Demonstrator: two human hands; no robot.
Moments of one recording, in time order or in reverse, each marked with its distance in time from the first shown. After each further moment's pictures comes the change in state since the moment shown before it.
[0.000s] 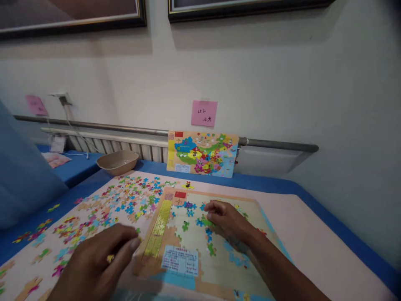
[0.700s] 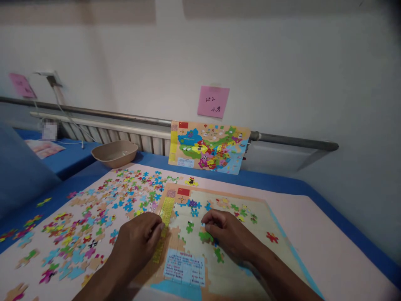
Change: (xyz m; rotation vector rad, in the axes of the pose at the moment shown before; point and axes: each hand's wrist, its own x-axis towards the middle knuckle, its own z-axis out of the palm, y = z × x) left_hand 0.036 -0.032 0.087 0.051 -0.153 0.063; right_hand -0.006 0.004 0.026 -0.133 -0.088 0.028
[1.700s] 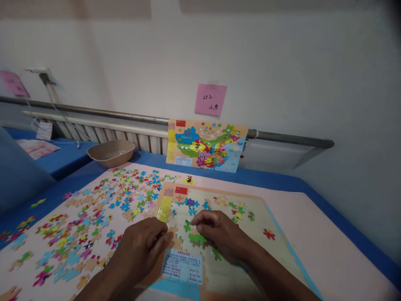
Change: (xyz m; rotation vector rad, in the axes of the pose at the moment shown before) left_hand -0.005 0.008 0.008 -0.121 -0.151 0.083; right_hand 0.001 -0.013 0.014 0.168 -0.076 0.002
